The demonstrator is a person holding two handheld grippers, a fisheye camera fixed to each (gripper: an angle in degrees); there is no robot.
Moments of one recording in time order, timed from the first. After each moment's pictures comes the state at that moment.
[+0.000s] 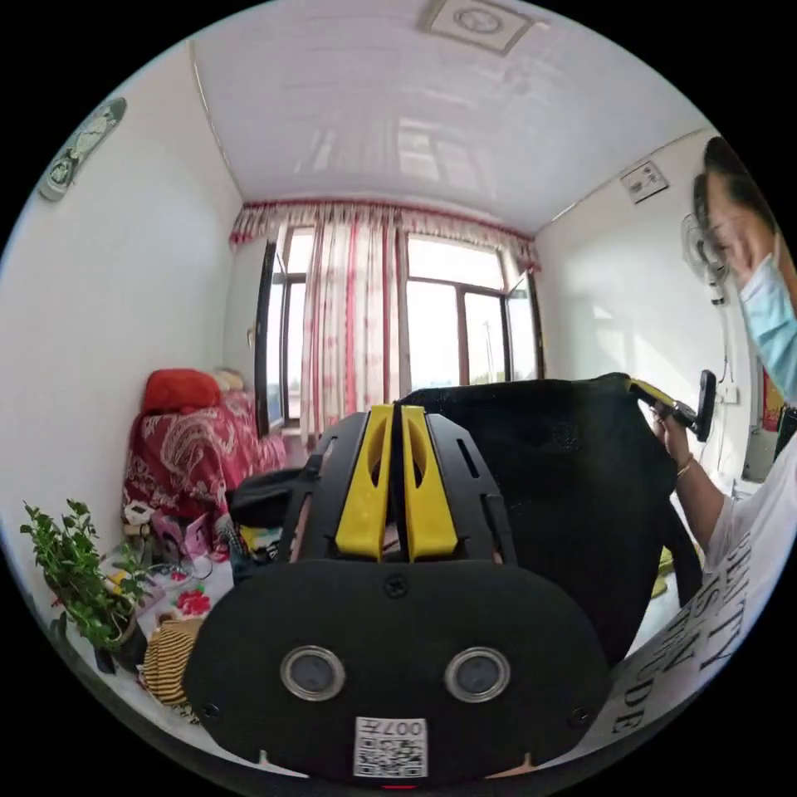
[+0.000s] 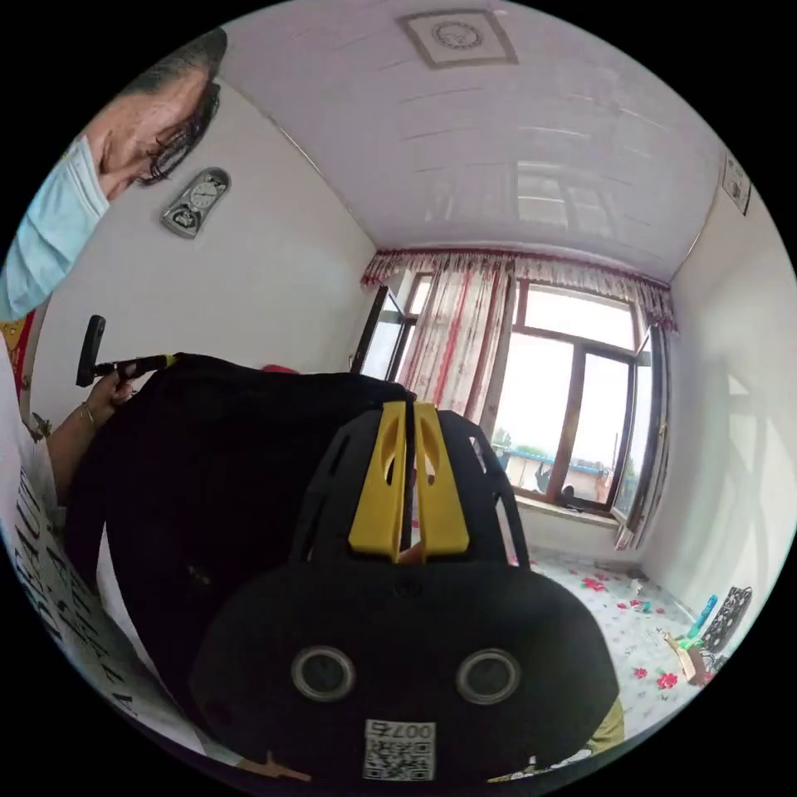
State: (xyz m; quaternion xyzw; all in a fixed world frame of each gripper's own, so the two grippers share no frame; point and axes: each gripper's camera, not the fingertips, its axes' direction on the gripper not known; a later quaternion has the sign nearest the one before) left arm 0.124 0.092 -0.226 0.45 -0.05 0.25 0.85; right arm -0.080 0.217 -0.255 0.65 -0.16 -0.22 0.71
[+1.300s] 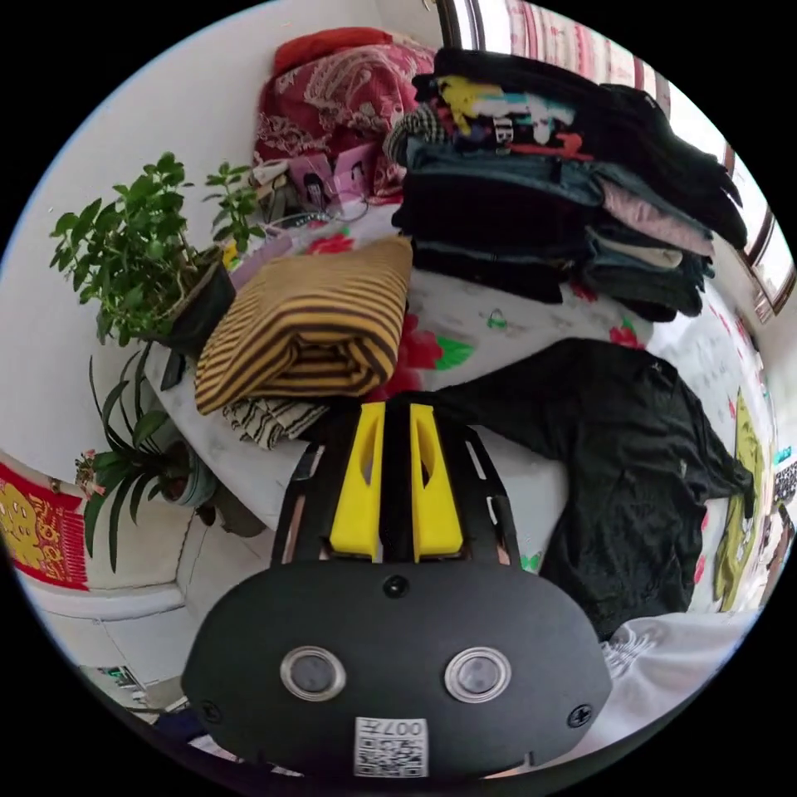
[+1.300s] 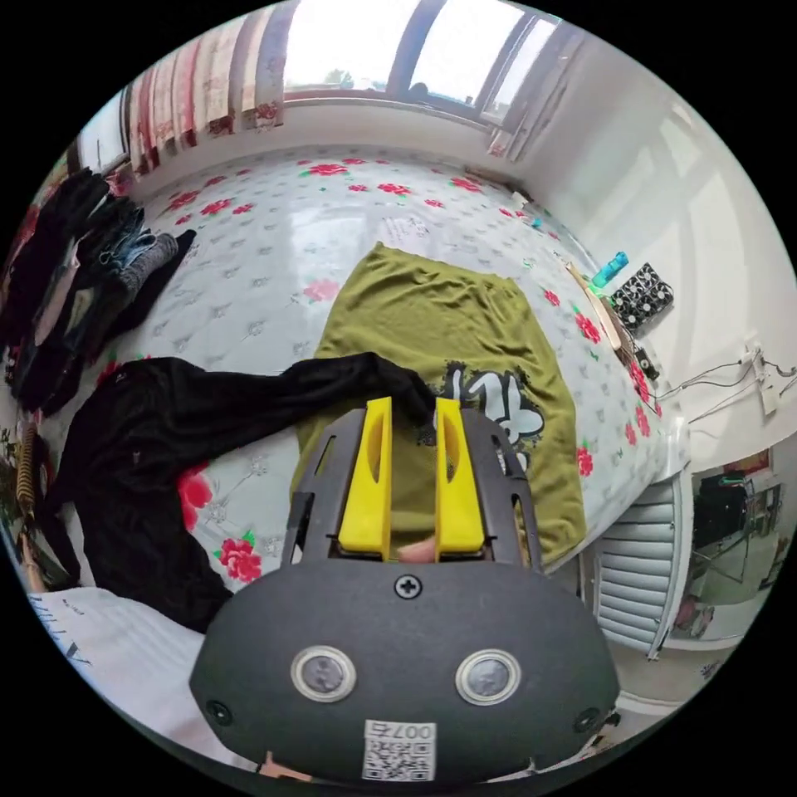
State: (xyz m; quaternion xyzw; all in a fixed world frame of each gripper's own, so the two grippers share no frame) left arm -0.059 -0.015 0.001 0.02 -0.31 -0.09 0.95; right arm 0.011 -0.078 0.139 0.13 -0.03 -0.01 0.99
